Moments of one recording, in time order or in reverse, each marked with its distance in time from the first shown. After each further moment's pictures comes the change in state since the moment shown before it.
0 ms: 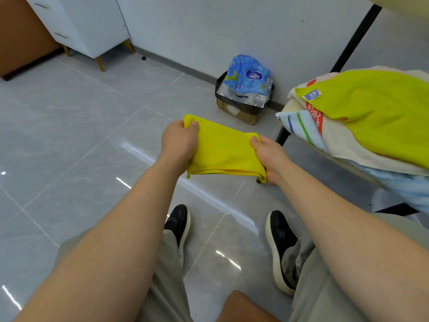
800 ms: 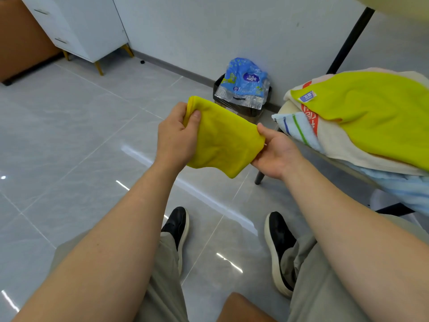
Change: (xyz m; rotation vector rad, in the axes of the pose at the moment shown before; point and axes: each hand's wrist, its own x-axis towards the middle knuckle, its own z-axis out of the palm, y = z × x) left_hand -0.011 0.005 -0.004 0.062 0.078 0.510; right_hand -0.004 -0.022 -0.020 0.575 -0.187 0.137
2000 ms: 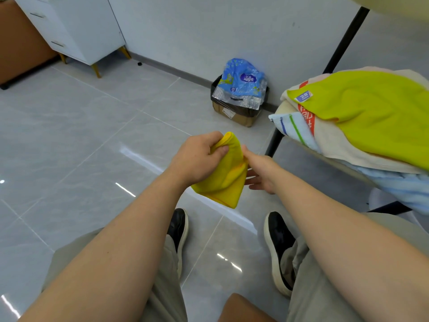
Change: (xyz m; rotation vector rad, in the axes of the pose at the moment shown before) left_hand -0.018 -0.002 0.022 0.286 -0.442 0.204; right_hand 0.010 0.038 -0.011 -0.814 0.224 0.082
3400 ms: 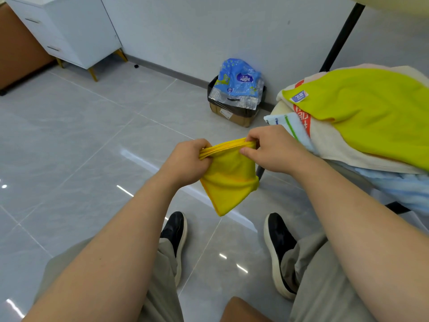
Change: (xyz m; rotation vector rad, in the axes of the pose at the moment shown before) left_hand 0.010 -0.013 0.001 0.062 -0.111 -0.171; right_hand -0.046 -0.046 -0.050 -0.923 0.206 -0.865
